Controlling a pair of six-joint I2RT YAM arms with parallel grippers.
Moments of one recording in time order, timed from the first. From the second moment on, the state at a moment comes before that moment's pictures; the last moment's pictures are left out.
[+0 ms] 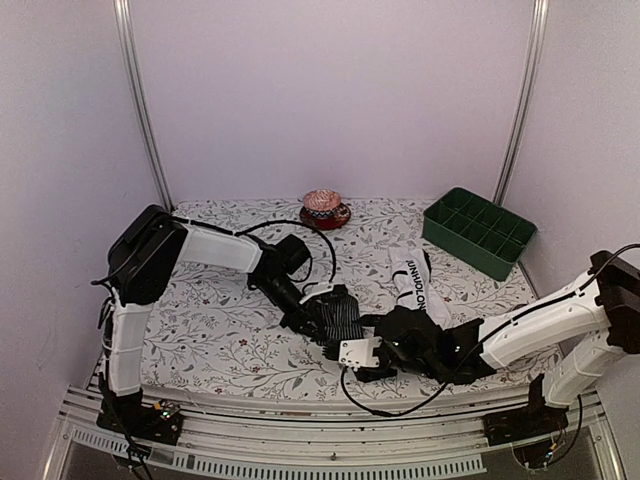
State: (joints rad) left arm -0.72 2.18 1.43 -0.60 0.82 0.70; right arm 1.25 1.52 0.66 0.24 0.37 -0.64
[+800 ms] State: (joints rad) left arm -0.70 2.21 1.45 -0.67 0.87 0.69; right arm 1.22 1.87 0.84 0.27 0.51 -0.69
